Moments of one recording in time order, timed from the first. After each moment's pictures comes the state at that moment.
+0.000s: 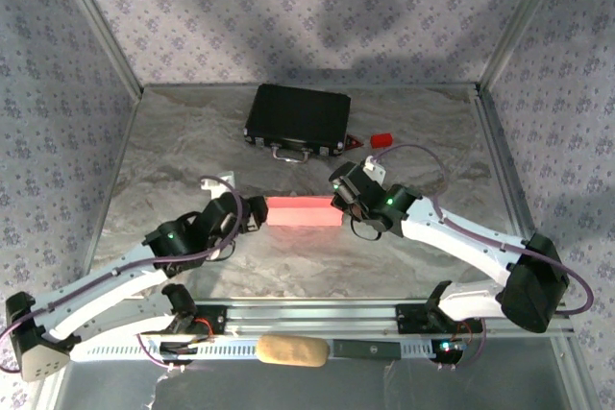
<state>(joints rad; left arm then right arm) -0.96 0.84 0.75 -0.62 -0.48 -0.96 0.87 1.29 0.97 -0.61 0.33 1.20</state>
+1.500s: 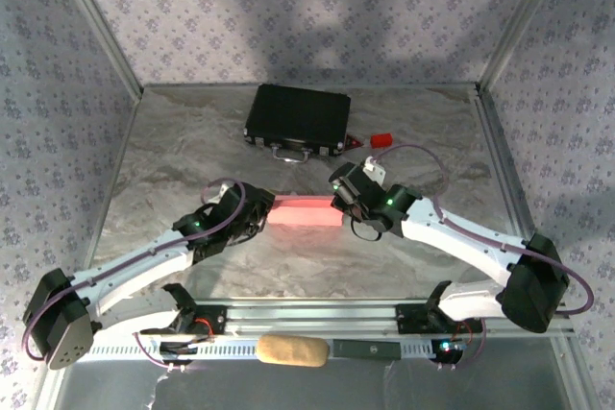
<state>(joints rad) -0.84 1.03 0.63 -0.31 -0.23 -1.73 0.87 1.28 0.97 -0.62 0.33 1.20</state>
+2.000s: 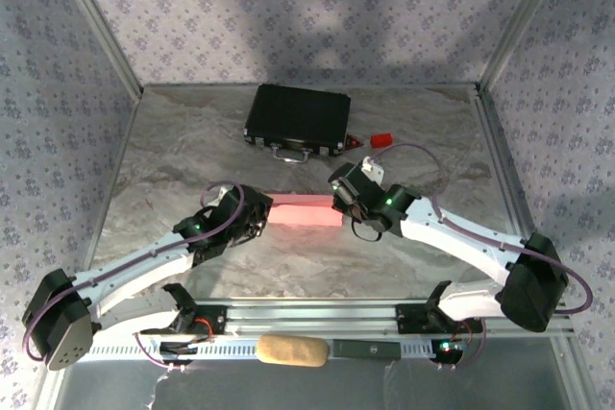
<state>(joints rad) -0.84 1.03 0.60 -0.26 -0.24 -1.78 0.87 1.29 0.97 -0.63 0.32 1.13</state>
